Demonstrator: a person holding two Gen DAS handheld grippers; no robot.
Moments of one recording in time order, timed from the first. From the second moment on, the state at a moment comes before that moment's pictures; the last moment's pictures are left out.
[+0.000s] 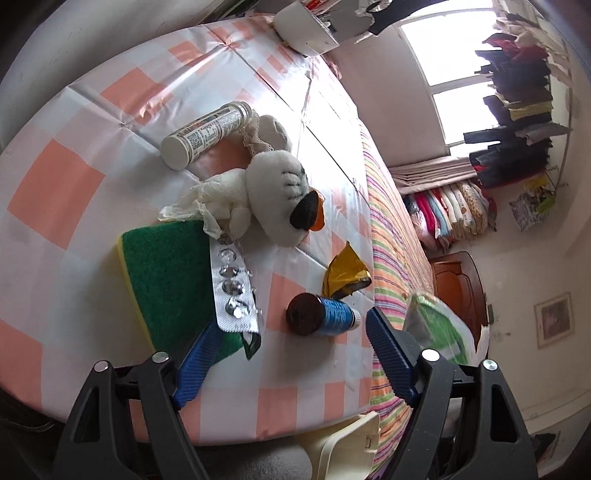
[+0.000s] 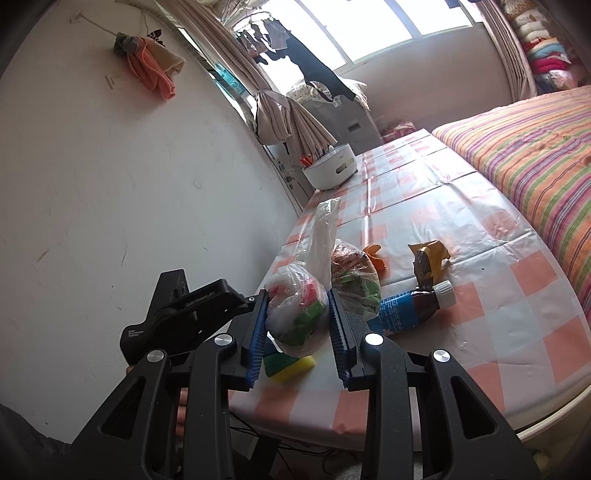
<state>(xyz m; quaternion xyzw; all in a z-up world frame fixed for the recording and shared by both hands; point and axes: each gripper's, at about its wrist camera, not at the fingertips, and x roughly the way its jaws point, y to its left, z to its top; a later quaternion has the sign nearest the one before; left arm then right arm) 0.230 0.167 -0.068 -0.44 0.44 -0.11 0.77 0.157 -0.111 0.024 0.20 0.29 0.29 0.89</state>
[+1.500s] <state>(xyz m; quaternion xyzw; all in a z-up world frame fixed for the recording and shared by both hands) 0.141 0.062 0.008 -0.15 0.37 -0.18 0.90 0.043 -0.209 0.026 0.20 0.26 0.12 0.94</state>
